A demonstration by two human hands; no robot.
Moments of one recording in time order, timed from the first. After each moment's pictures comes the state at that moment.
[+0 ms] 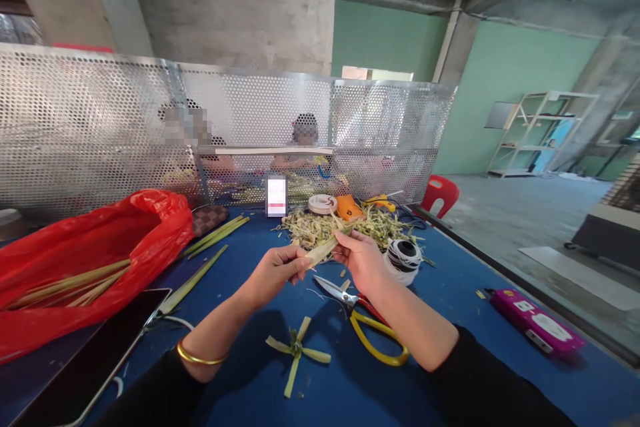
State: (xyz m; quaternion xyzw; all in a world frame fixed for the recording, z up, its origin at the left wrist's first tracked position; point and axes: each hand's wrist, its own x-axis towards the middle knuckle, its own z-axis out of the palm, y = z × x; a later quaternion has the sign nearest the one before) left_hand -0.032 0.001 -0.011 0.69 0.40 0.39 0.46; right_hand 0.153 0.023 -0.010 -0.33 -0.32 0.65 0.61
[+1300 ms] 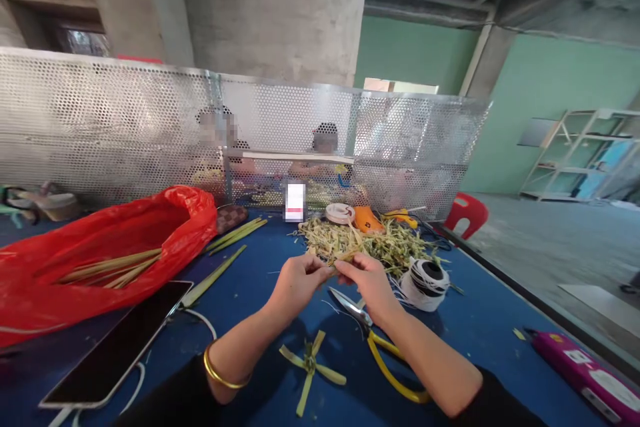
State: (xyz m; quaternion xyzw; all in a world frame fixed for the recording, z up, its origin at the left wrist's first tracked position) left_hand -0.013 -0.002 -0.029 0.64 0.53 0.45 0.33; right_hand 0.138 0.015 -0.030 -0.39 -0.55 0.51 0.53
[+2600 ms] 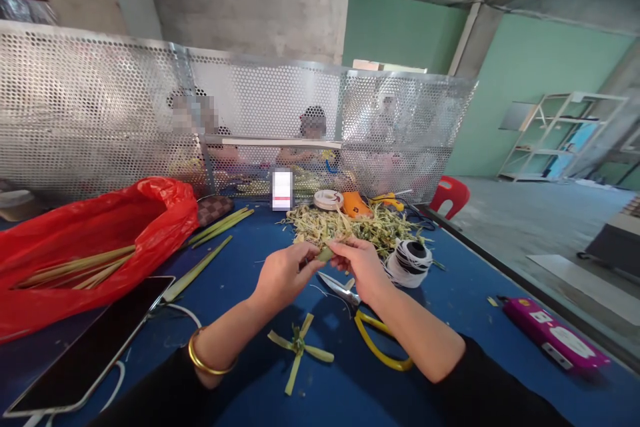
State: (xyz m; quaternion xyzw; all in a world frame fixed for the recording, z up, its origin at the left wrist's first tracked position) left_hand -0.015 -0.009 -0.020 0.77 0.51 0.35 0.10; right_hand 0.144 0.018 -0.025 -0.42 -0.46 0.56 0.54
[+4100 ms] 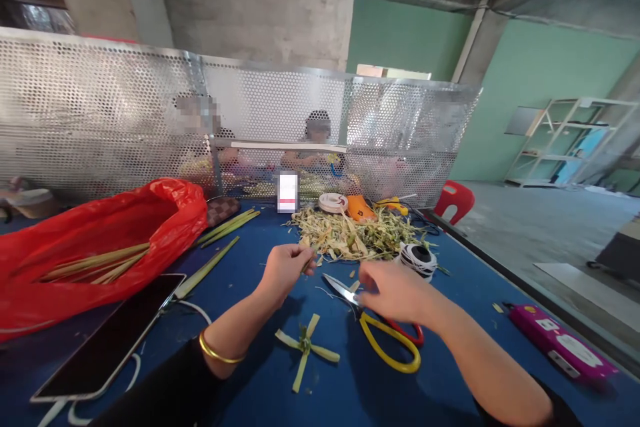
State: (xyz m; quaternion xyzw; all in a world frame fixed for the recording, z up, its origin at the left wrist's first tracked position) left_hand -0.016 0.003 -0.025 0.55 0.58 0.47 0.38; right_hand 0.200 -0.016 0.002 -0.52 -0.82 0.16 0.16
